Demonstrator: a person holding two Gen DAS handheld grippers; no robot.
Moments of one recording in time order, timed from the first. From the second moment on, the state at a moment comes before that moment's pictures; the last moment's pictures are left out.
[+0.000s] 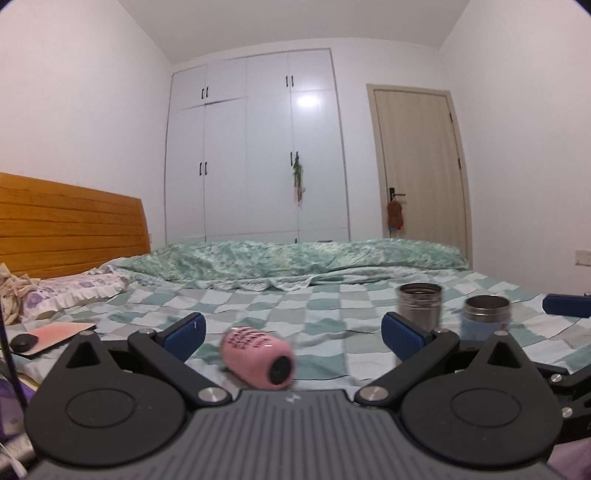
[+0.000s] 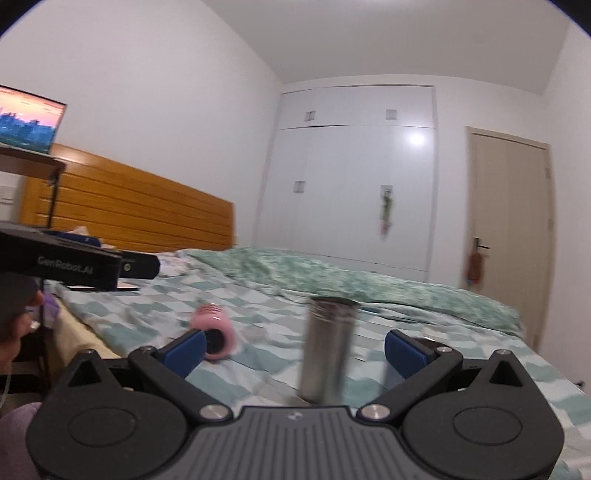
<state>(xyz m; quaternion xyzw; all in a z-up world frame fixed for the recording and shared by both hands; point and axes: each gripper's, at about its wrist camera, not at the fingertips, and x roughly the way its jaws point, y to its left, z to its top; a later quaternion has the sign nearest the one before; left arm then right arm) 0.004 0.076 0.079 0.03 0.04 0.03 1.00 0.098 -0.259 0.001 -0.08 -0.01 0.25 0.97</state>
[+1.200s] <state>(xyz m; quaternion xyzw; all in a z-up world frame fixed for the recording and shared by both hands) 0.156 0.250 0.021 0.02 0.18 0.02 0.98 0.338 -0.016 0.006 -0.17 0.22 0.33 0.90</state>
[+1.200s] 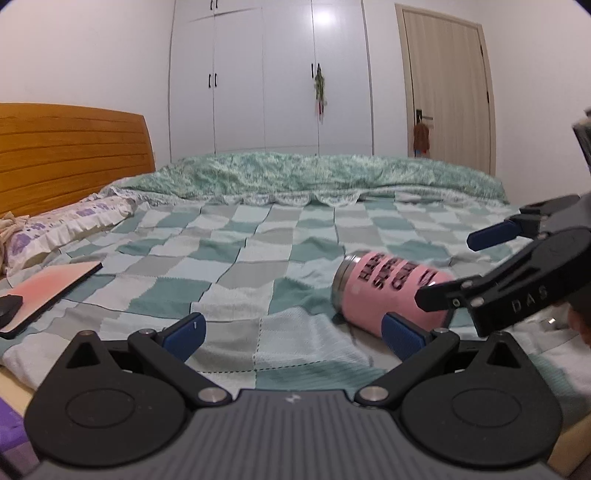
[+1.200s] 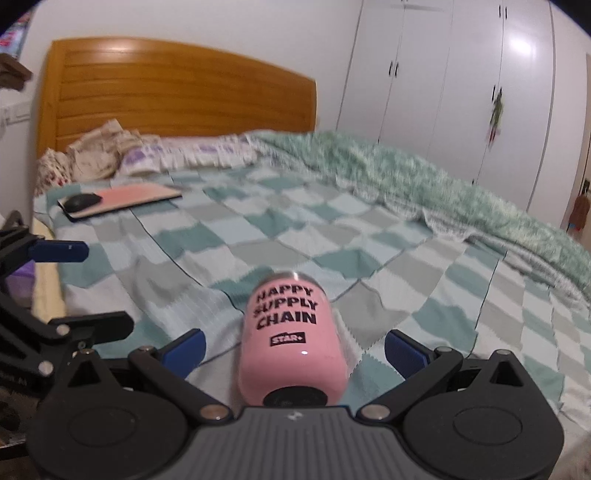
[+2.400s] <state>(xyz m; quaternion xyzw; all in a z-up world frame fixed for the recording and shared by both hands) 0.078 0.247 0.015 0.01 0.20 -0.01 0.98 0.267 -0.032 -0.016 -0.04 0.35 0.26 0.90</state>
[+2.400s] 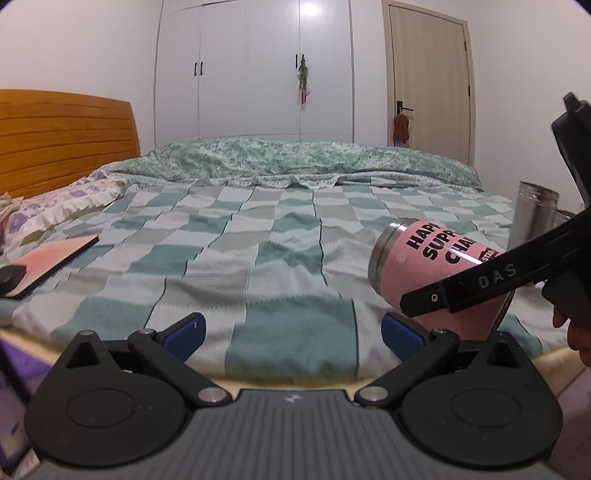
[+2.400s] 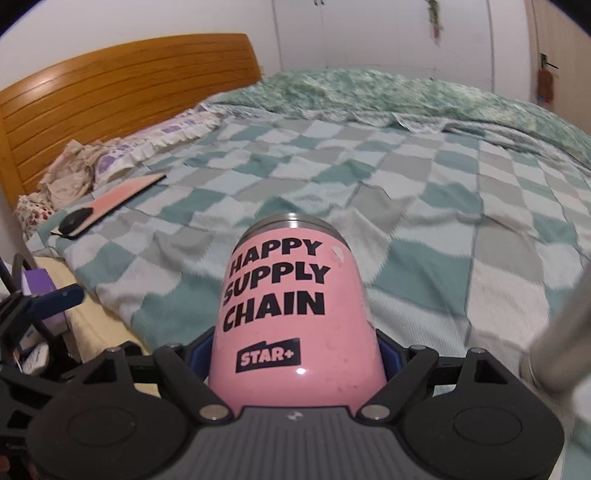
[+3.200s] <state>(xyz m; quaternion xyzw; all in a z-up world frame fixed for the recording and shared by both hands) 0.062 0.155 0.048 0.02 0.23 0.01 0.97 0.242 -0.157 0.009 -0.01 0.24 0.31 0.92</state>
